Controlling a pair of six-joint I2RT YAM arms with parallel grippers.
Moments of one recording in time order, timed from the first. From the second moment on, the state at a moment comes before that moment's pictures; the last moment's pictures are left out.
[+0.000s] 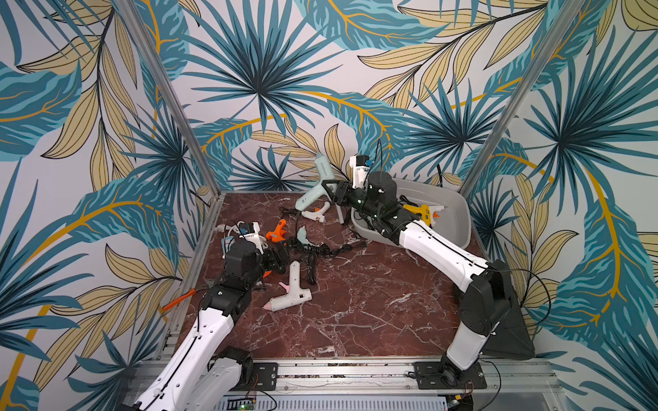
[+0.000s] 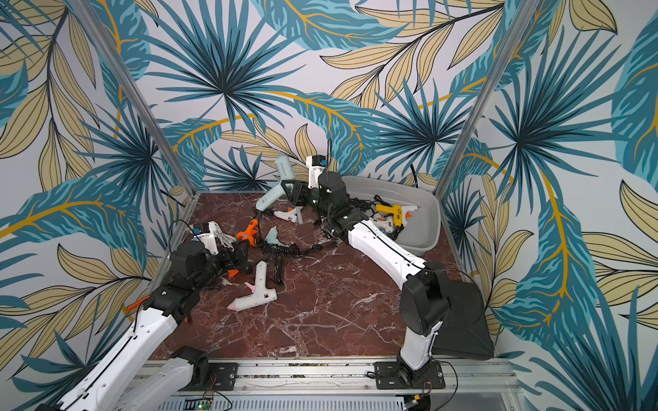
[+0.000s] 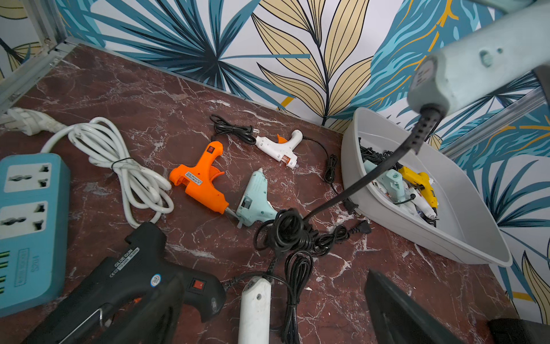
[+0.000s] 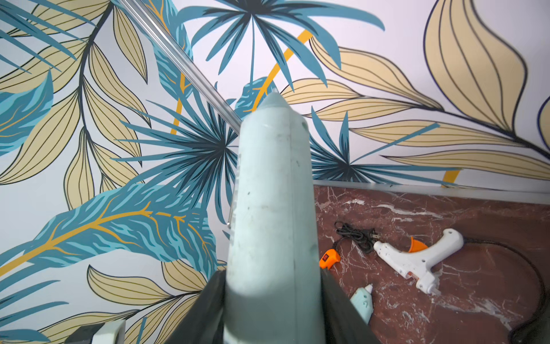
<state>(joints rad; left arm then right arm) -0.23 0.86 0.67 -0.22 0.01 -0.49 0.58 1.78 1.63 0.06 -0.16 0.60</state>
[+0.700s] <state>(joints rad) -0.23 0.86 0.66 -0.21 0.01 -0.49 0.38 1.68 1.87 -0.14 0.16 0.48</state>
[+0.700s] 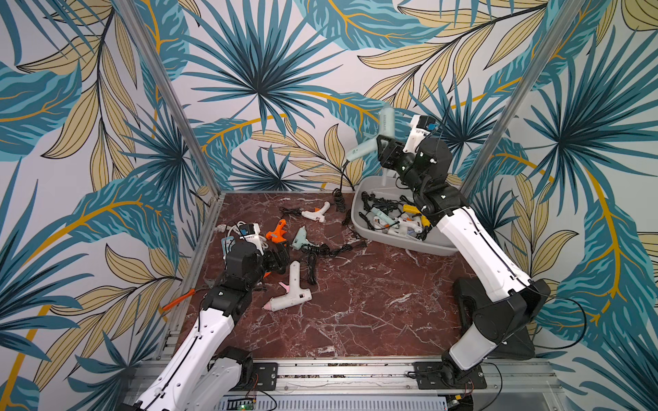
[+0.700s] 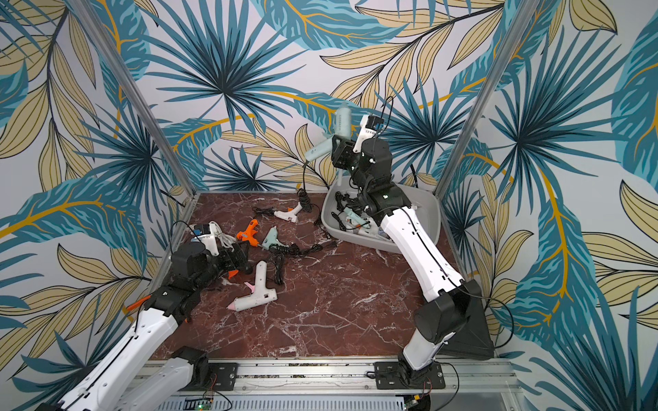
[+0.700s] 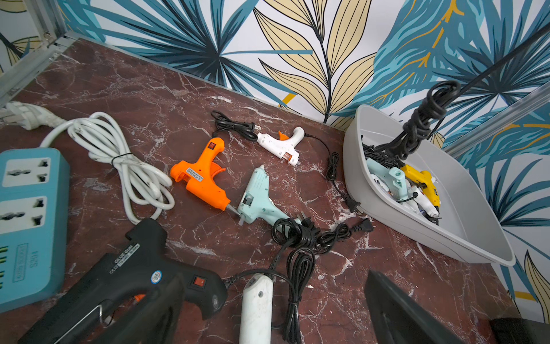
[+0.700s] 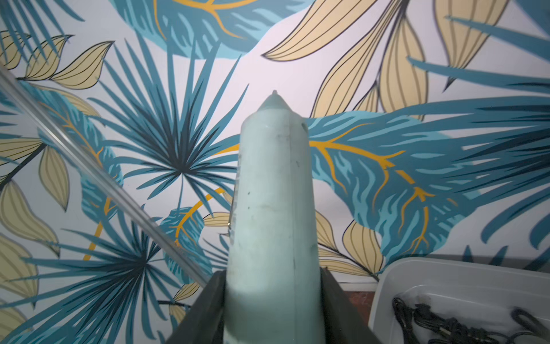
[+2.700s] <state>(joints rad) -0.23 0.87 0.66 -0.23 -0.01 -0.48 0.09 2.15 1.58 0.11 0.18 0.80</state>
